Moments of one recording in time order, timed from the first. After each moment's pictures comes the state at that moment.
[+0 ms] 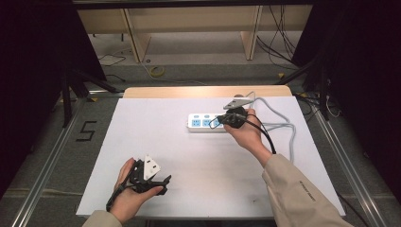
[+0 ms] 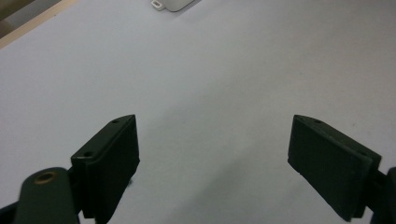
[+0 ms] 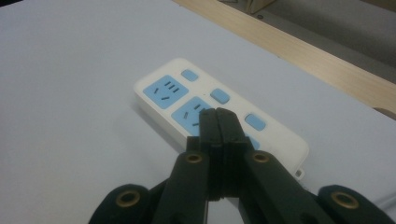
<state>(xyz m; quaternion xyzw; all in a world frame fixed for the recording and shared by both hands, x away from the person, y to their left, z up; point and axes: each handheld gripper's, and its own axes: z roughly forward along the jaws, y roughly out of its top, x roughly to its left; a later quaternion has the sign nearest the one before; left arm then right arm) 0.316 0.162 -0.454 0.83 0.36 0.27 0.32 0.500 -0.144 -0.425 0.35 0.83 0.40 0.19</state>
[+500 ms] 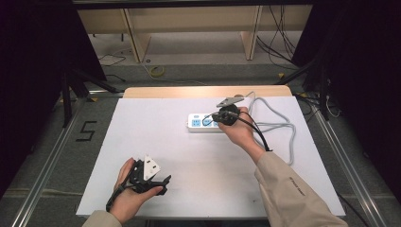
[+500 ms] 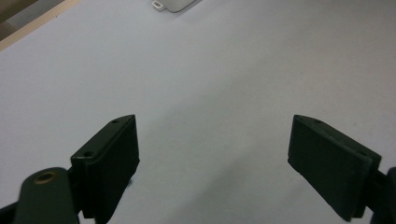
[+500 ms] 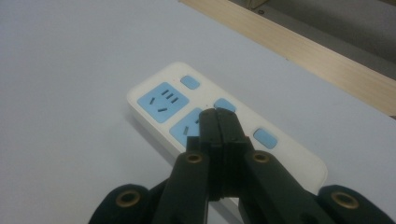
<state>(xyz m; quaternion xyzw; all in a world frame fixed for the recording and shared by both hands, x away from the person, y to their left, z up) 0.315 0.163 -0.454 0.83 0.36 0.27 0.31 0.517 -0.125 -0.434 0.35 0.83 0.39 0.19</state>
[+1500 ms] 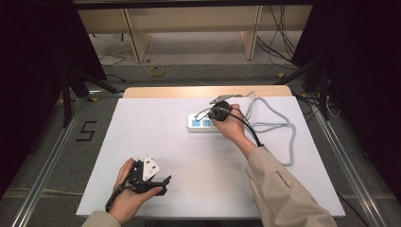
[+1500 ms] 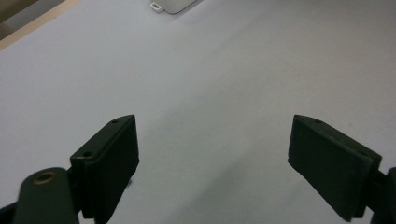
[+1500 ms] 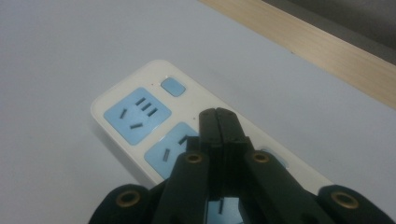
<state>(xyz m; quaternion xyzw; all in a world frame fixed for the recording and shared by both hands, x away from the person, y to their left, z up) 0.314 0.164 -0.454 0.83 0.36 0.27 0.32 0.549 -0.104 -0.453 0.36 0.84 0.36 0.19</state>
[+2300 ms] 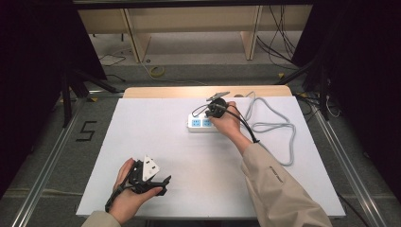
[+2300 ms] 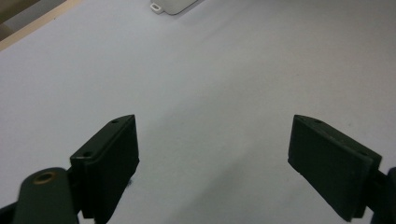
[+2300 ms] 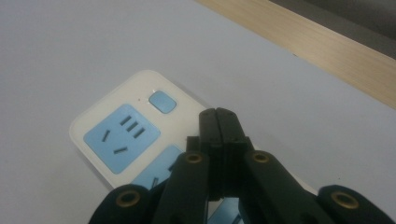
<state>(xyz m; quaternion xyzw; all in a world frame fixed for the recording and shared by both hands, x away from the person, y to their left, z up) 0.314 0.164 -0.454 0.83 0.36 0.27 0.32 0.567 -0.094 -0.458 0.38 0.84 0.36 0.18</state>
